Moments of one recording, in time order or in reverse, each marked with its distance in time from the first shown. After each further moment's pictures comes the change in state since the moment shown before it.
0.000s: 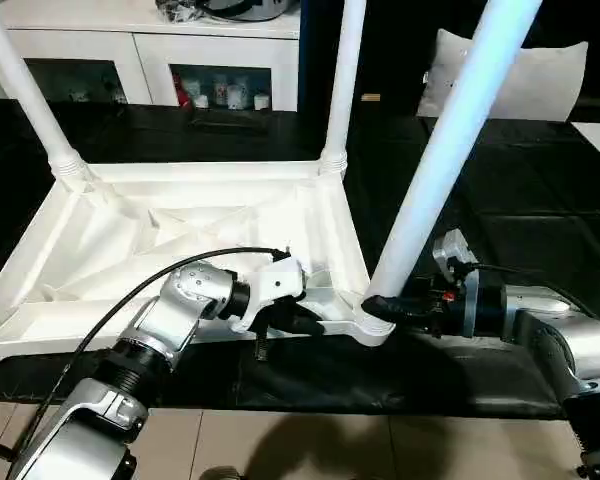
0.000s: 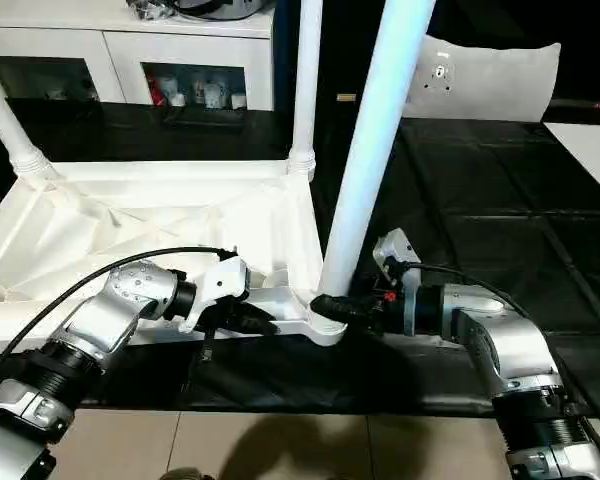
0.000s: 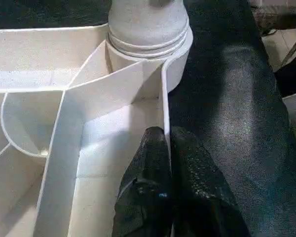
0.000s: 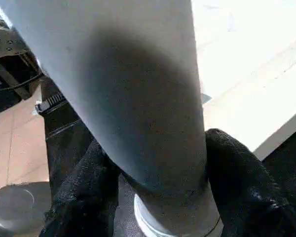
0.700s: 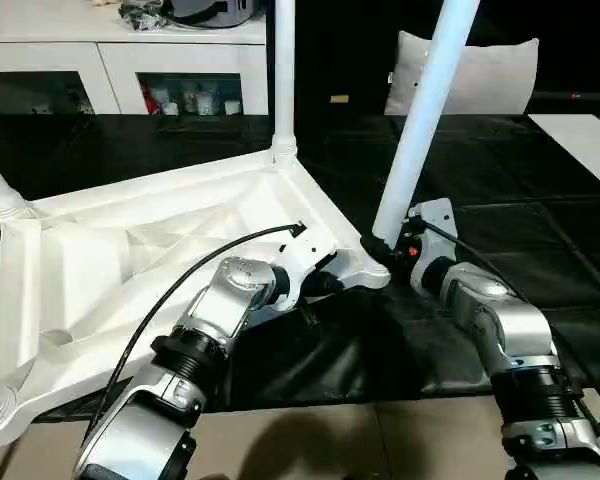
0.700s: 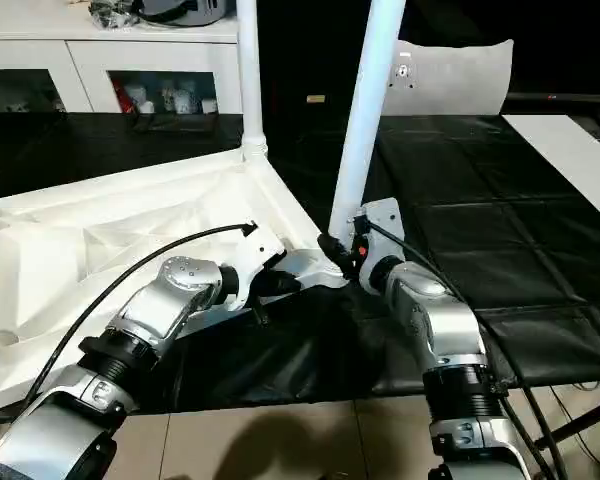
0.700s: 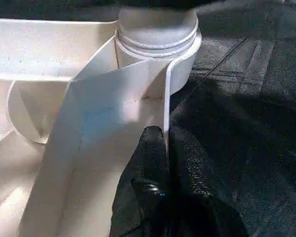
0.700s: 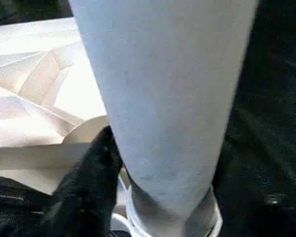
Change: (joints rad) left arm -0.087 -0.229 0.080 0.110 0.063 0.232 0.454; right arm -0.118 0.310 -0.097 0.118 -0.182 -0.002 -0.666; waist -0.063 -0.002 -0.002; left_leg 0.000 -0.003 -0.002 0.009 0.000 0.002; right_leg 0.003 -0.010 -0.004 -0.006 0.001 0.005
